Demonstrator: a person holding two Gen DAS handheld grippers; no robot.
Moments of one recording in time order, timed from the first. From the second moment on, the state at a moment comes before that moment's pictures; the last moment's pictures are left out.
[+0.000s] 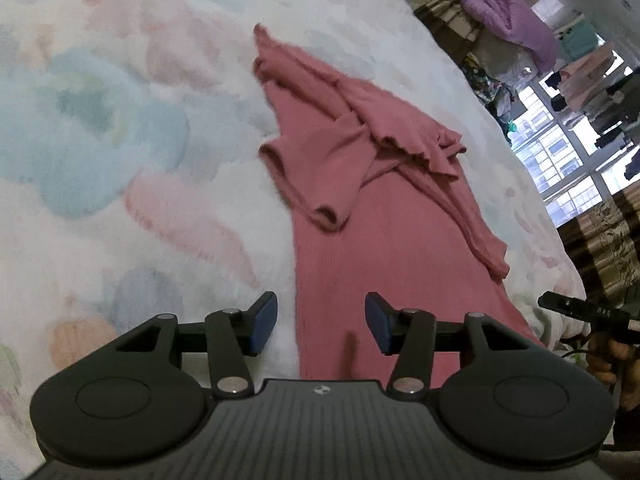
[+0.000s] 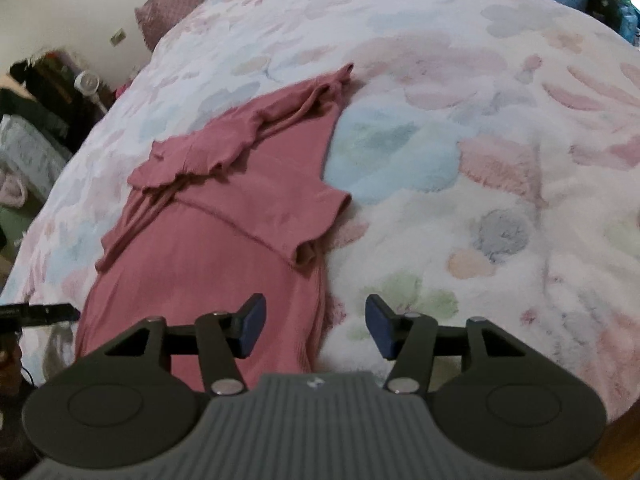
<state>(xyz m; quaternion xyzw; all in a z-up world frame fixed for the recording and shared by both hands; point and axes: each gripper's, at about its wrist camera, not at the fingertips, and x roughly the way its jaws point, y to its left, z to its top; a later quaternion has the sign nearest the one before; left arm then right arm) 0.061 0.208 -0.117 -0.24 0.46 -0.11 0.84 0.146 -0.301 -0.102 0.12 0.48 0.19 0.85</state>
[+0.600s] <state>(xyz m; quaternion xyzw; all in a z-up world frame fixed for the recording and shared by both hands) 0.296 0.263 -0.095 -0.26 0.44 -0.10 0.85 0.389 -0.283 -0.096 0.21 0.46 0.26 0.82</state>
